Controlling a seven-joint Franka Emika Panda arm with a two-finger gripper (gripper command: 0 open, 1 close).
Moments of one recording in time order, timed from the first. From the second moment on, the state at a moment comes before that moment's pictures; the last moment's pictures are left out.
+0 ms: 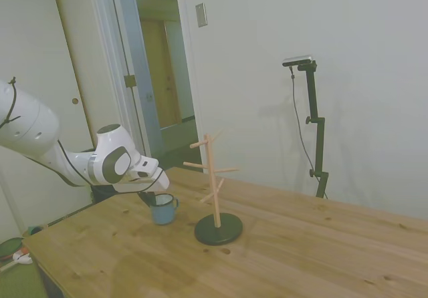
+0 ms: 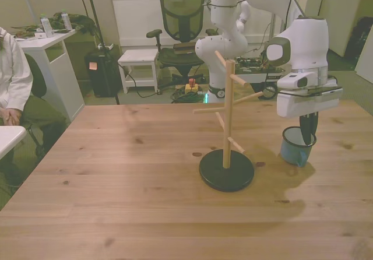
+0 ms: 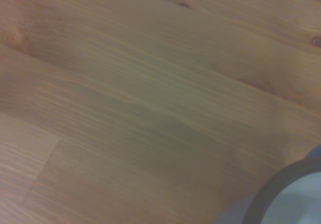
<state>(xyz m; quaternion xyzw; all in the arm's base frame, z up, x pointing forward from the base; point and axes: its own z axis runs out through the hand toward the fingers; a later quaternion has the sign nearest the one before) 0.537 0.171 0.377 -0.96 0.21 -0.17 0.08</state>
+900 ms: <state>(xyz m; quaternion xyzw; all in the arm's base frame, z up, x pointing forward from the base) 0.534 0.174 0.406 -0.96 0.22 -0.17 0.07</state>
